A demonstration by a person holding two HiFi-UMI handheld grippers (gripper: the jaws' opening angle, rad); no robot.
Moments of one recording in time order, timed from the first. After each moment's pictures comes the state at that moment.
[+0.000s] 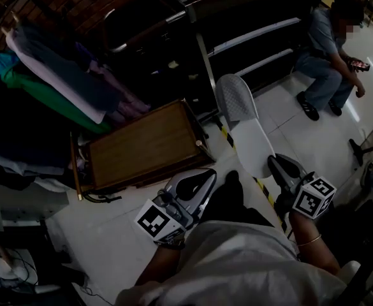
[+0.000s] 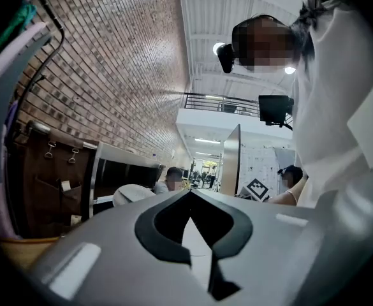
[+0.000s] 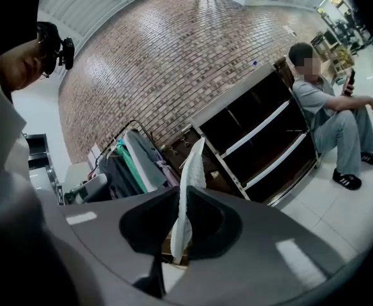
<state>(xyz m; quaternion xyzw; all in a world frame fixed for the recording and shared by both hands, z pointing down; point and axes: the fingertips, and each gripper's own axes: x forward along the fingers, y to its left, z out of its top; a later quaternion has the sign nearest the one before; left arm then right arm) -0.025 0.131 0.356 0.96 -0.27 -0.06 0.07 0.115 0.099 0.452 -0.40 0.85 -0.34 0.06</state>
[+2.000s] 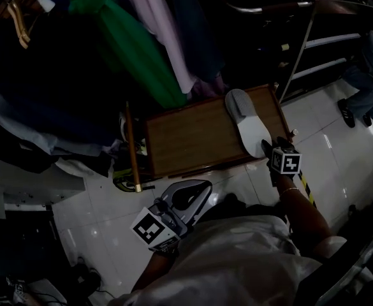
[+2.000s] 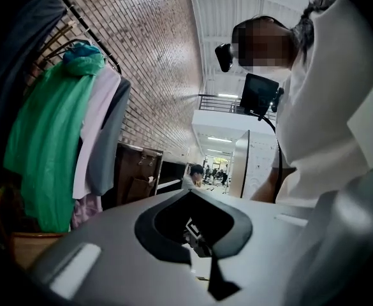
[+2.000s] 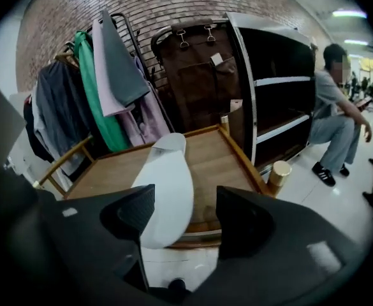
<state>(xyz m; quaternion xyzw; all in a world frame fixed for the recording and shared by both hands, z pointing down) -0.424 0.187 0.399 0.94 -0.31 -0.04 0.10 -0.240 0.021 0.713 -0.50 0.77 -0.34 -0.19</state>
